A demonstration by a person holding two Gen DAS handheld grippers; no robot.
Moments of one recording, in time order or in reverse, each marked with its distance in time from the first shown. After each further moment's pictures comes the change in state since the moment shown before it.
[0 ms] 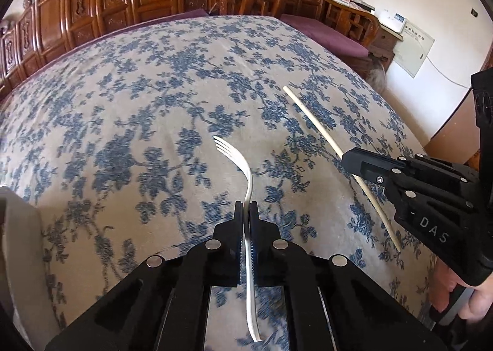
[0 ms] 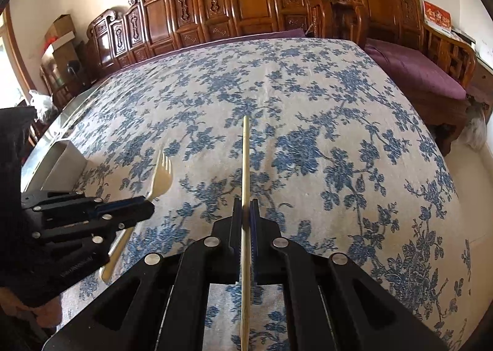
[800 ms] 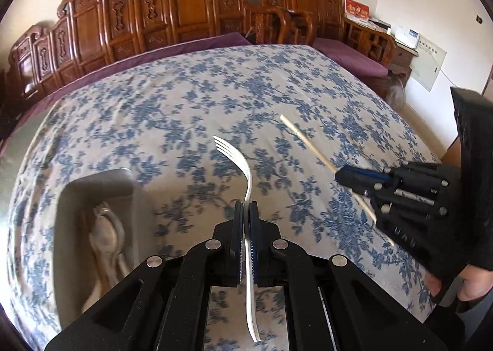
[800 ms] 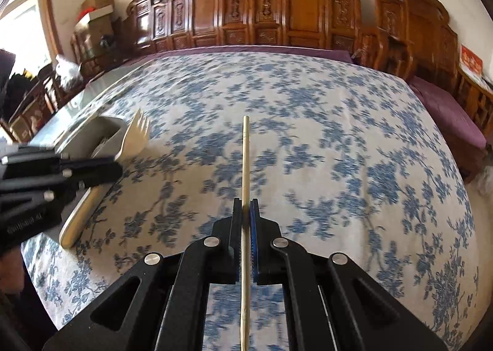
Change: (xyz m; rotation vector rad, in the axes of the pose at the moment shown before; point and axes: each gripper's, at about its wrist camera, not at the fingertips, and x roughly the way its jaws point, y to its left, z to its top) left arm -0.096 0.074 -0.027 -0.013 -0.092 0.120; right arm -0.004 0.109 0.003 -0.189 -0.017 0.053
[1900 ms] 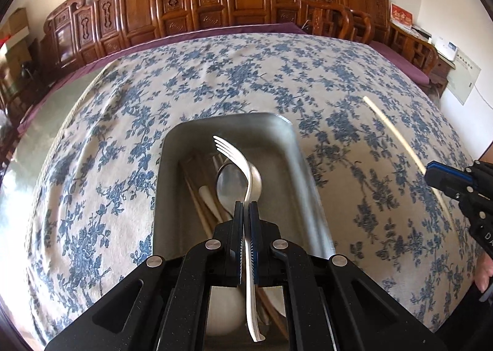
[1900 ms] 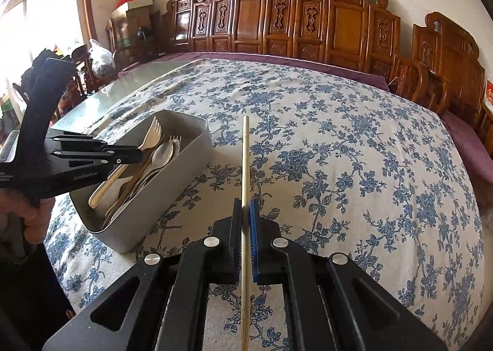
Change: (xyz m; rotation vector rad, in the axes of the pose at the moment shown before) left arm -0.012 0.125 -0.048 -0.109 0.049 0.126; right arm -0.017 0.088 0.005 -0.119 -0.041 0.083
